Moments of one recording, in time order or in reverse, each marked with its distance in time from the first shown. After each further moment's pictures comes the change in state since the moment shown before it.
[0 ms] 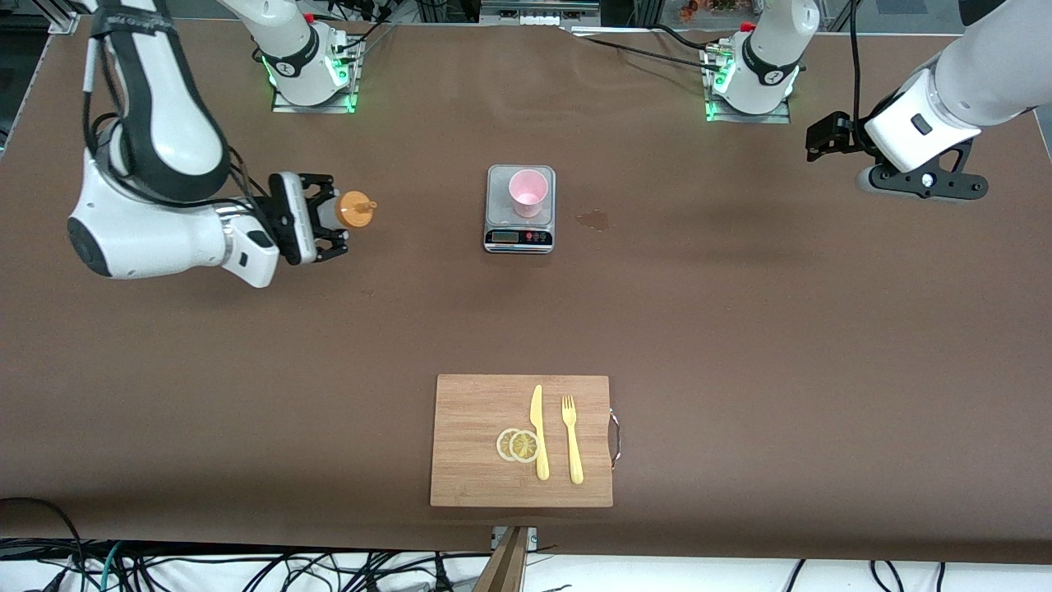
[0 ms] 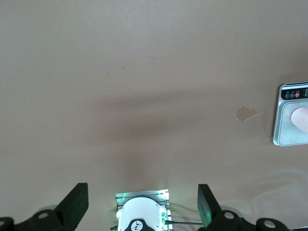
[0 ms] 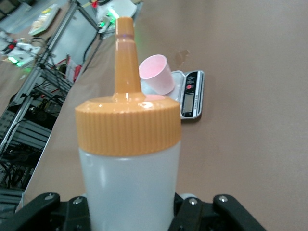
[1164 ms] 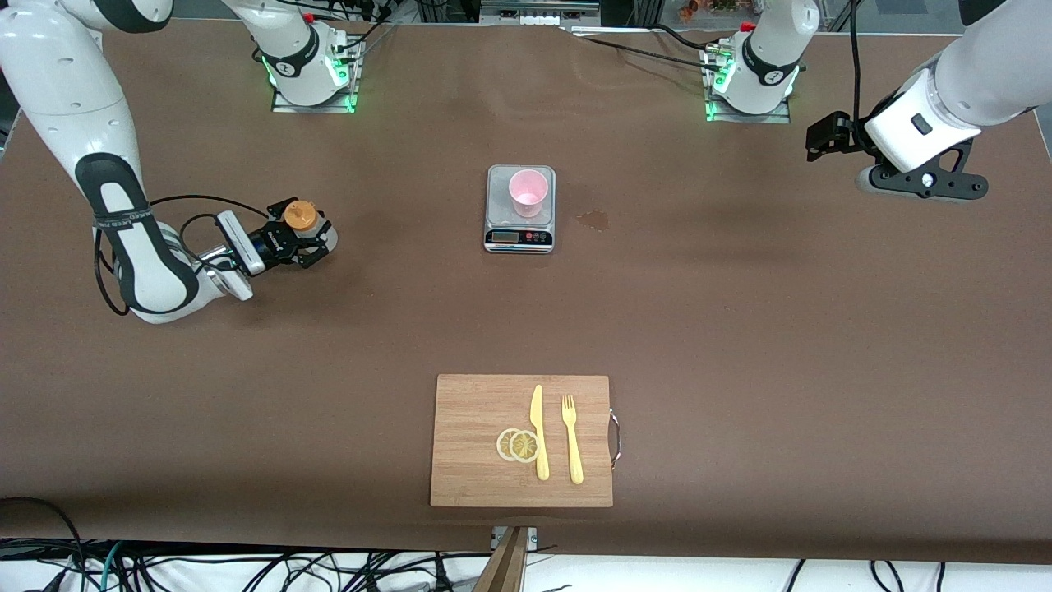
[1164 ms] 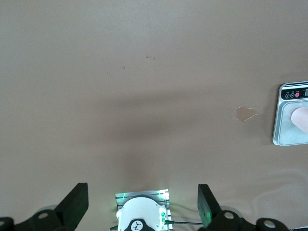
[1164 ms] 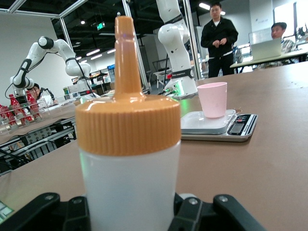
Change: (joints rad) left arm 0.000 0.000 0.000 0.000 0.000 -0.001 0.000; right arm -0.260 0.483 -0.055 -0.017 0.136 -0.243 -0.855
